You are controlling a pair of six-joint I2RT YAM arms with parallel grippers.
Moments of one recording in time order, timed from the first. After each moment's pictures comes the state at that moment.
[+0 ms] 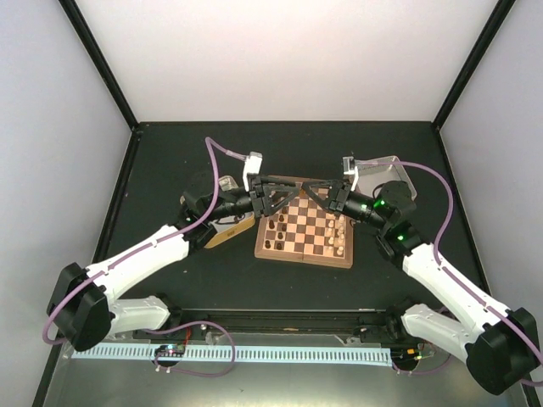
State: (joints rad) left arm -0.68 1.20 0.81 0.53 0.67 -0.79; right arm 0.51 0.98 0.68 0.38 -0.66 1.21
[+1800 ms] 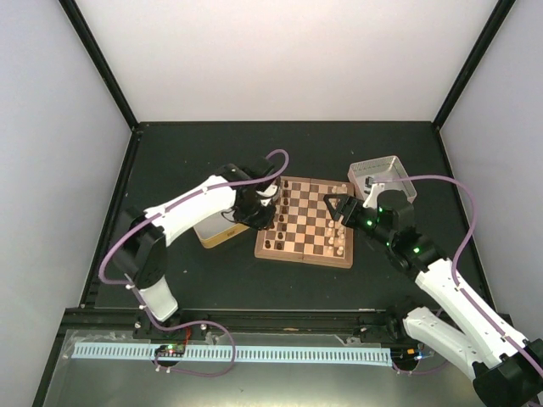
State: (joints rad) left arm -0.70 1.68 1.36 -0.99 0.14 -0.33; right arm 0.50 0.82 0.68 -0.25 -0.17 0.78
